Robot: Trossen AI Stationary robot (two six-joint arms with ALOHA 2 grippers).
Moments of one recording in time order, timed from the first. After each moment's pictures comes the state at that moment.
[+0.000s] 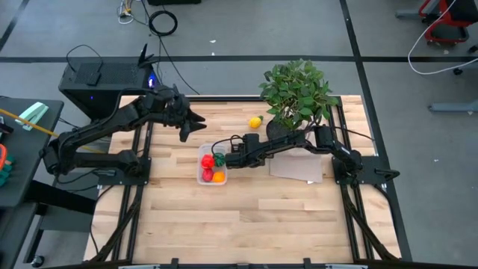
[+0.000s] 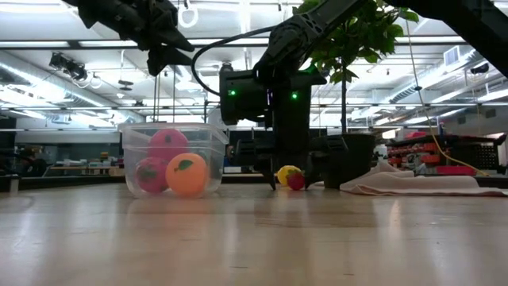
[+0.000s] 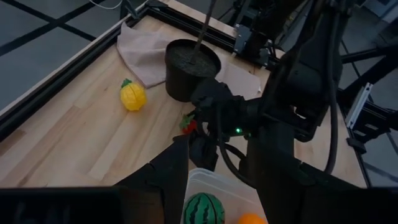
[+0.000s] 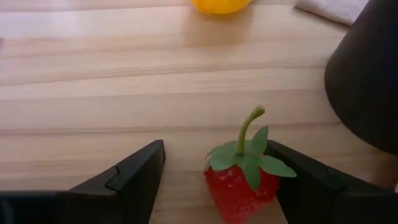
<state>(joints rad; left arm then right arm) 0.55 1.01 0.87 -0.34 0.41 -0.14 -0.02 2.27 1.60 -0.95 0.68 1.66</state>
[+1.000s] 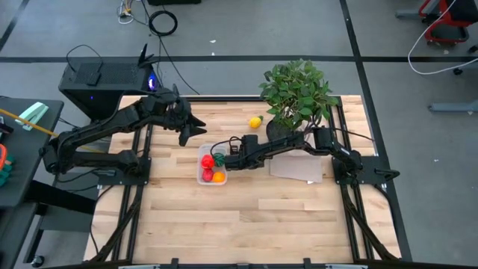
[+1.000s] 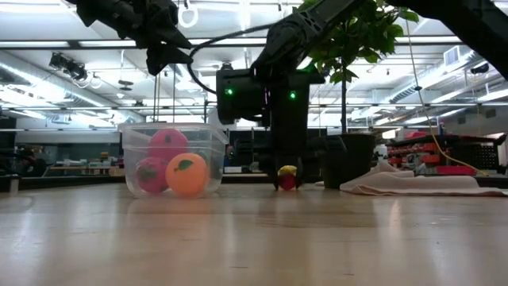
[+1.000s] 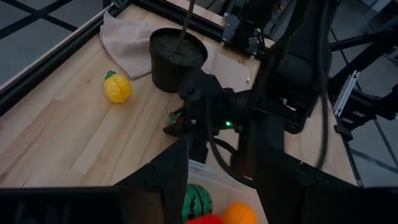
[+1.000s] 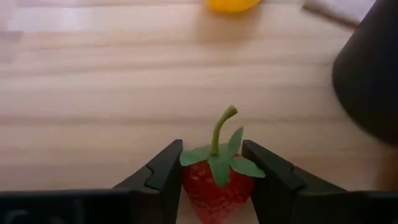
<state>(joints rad) 0.51 1.01 0.87 -0.37 0.42 -0.14 0.01 2.28 1.63 -0.95 0.70 1.65</state>
